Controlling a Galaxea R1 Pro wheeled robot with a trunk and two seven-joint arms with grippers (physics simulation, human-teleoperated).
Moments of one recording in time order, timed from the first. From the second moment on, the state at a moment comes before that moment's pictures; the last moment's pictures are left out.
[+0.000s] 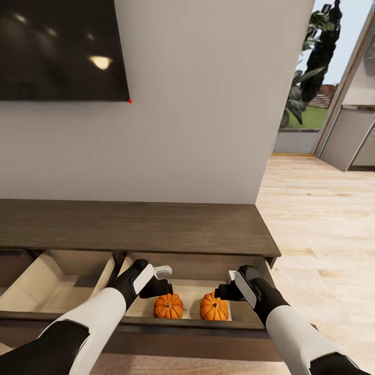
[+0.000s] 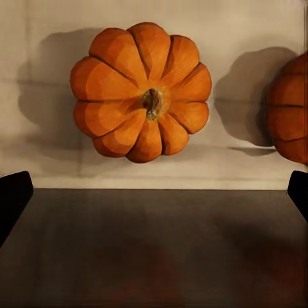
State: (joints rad) left arm -0.89 -0.14 -0.22 -0.33 0.51 0.81 0.21; right arm -0.75 0.04 0.22 -0.58 -0.38 0.89 -0.14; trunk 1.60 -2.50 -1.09
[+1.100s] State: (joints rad) left arm -0.89 -0.14 -0.22 -0.30 0.51 0.82 0.21; right arm -0.75 0.04 0.22 -0.58 -0.38 0.89 -0.15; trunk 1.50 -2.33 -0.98
